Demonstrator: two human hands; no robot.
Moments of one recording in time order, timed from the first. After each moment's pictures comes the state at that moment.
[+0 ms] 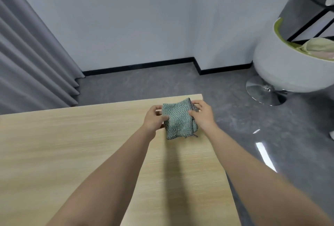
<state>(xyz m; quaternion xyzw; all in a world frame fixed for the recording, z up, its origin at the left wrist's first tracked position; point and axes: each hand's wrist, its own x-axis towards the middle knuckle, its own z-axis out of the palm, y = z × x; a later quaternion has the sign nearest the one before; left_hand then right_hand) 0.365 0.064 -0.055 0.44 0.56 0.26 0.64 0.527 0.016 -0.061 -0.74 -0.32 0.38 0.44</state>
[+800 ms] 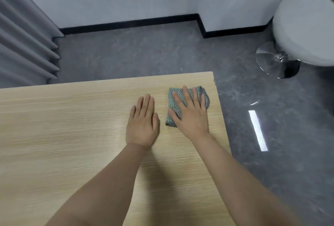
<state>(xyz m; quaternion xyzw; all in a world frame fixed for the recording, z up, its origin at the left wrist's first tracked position) 0.340 0.071 -0.177 0.81 0.56 0.03 0.16 0.507 0.042 -0.172 -0.76 -0.63 0.12 0.02</state>
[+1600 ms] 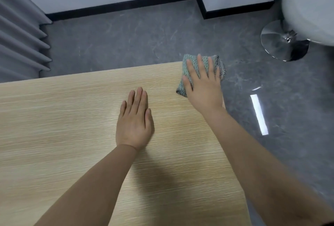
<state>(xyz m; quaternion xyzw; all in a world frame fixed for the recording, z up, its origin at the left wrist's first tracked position) 0.341 0.071 -0.175 0.81 0.56 0.01 0.15 0.558 0.085 -0.179 -0.80 -0.59 0.10 0.04</state>
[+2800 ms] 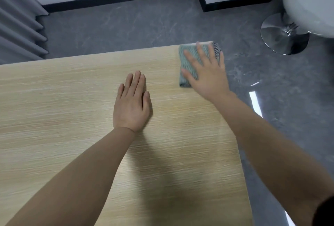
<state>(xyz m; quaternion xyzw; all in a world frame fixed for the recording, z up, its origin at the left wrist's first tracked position) 0.340 0.072 -0.174 0.81 0.56 0.04 0.16 0.575 0.068 -0.182 -0.76 -0.64 0.10 0.03</state>
